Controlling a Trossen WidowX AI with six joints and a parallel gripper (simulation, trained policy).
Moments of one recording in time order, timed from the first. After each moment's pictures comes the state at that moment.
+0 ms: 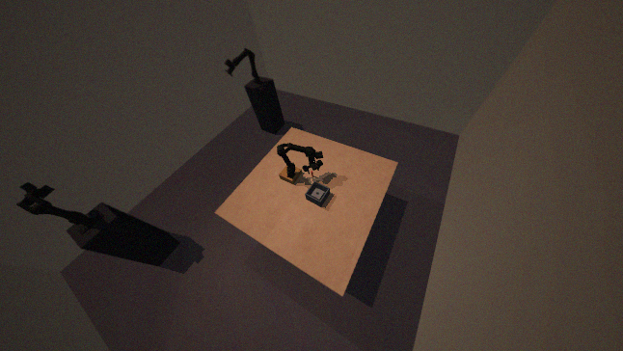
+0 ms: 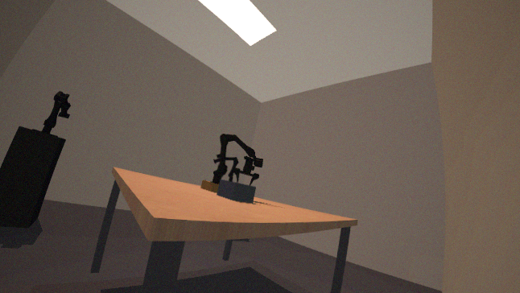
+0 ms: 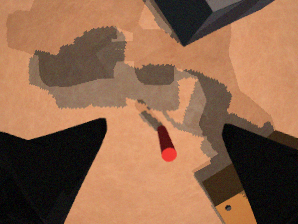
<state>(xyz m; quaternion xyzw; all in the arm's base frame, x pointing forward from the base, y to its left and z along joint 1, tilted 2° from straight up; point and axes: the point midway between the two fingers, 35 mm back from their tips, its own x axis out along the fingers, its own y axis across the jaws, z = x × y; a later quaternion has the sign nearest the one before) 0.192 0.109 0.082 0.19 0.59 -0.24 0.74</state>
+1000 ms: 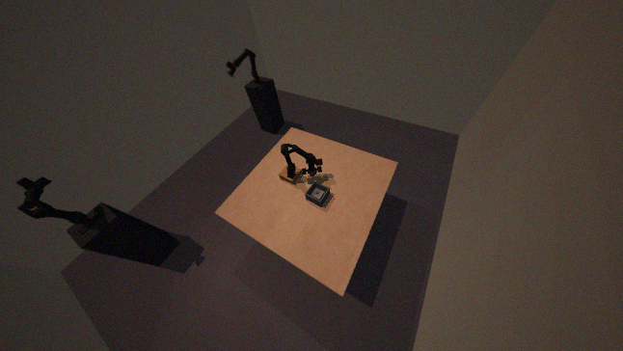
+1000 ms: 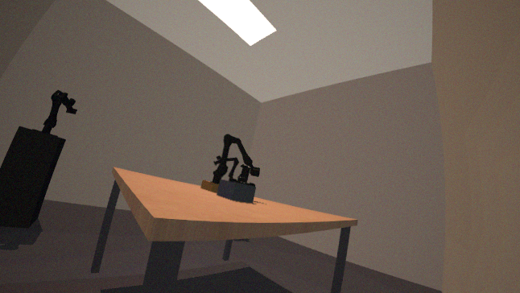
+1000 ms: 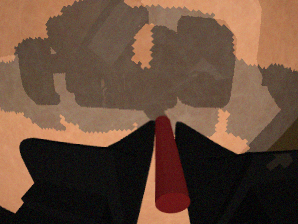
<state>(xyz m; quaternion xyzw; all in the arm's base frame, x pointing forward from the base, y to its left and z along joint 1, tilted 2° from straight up) 0.173 0.114 0.006 0.32 0.62 -0.32 0.64</state>
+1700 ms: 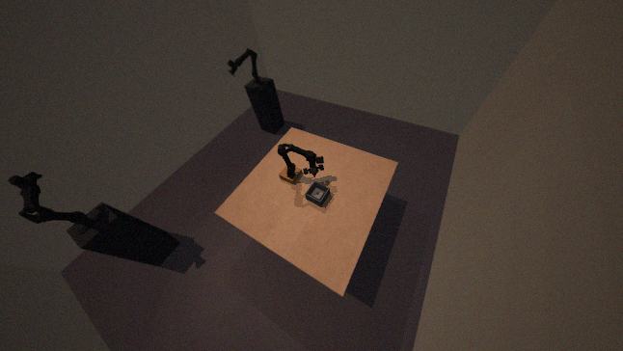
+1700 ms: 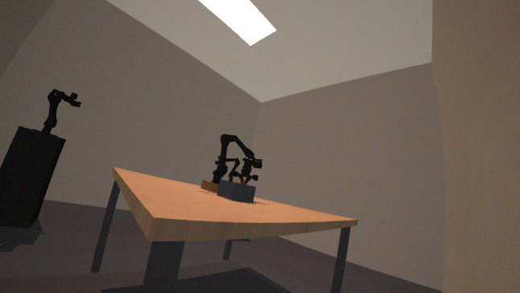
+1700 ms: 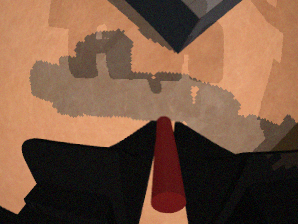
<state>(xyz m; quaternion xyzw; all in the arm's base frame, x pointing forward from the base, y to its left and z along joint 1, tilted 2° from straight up) 0.211 0.090 0.062 0.28 0.58 -0.29 0.71</state>
